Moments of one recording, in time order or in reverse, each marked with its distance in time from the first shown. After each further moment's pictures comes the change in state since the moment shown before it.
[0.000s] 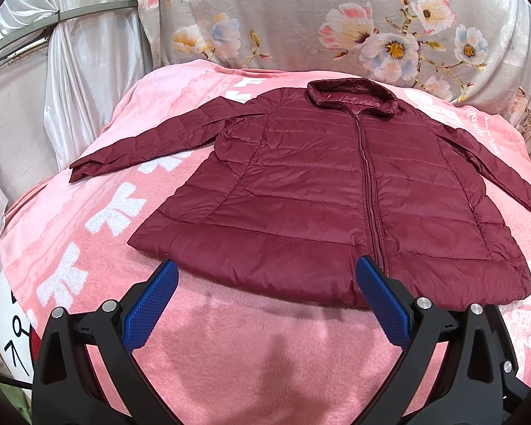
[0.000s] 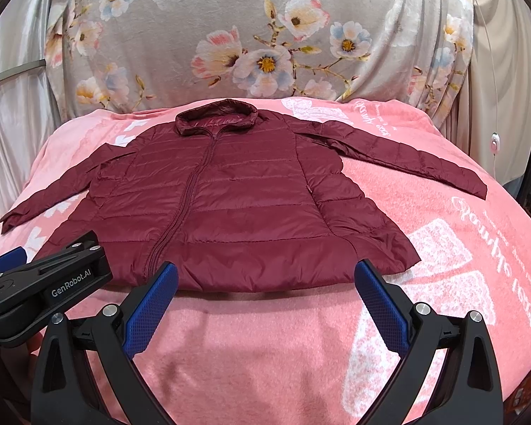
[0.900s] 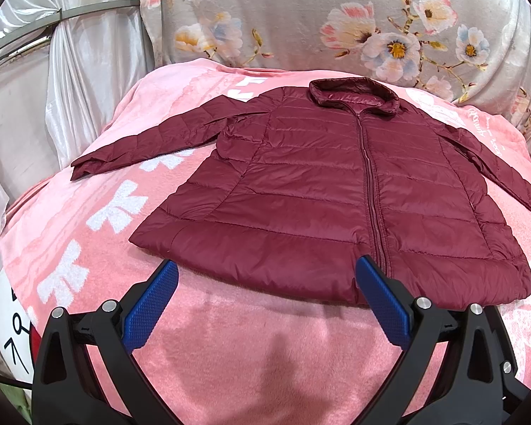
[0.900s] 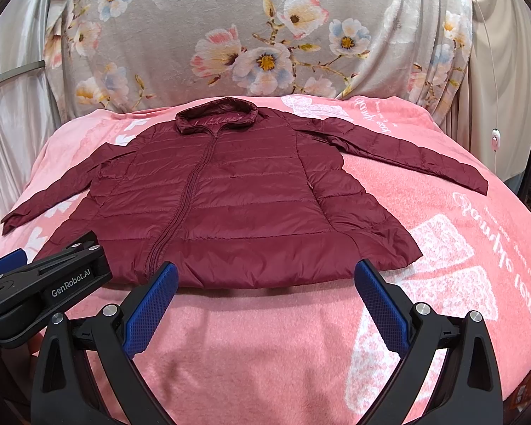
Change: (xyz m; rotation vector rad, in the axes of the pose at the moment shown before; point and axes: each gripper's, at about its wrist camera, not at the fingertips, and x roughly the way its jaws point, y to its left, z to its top) left arm -0.001 0.003 0.000 -0.002 0.002 -0.002; right arm 0.000 0.000 -0.002 0.005 0.001 0.004
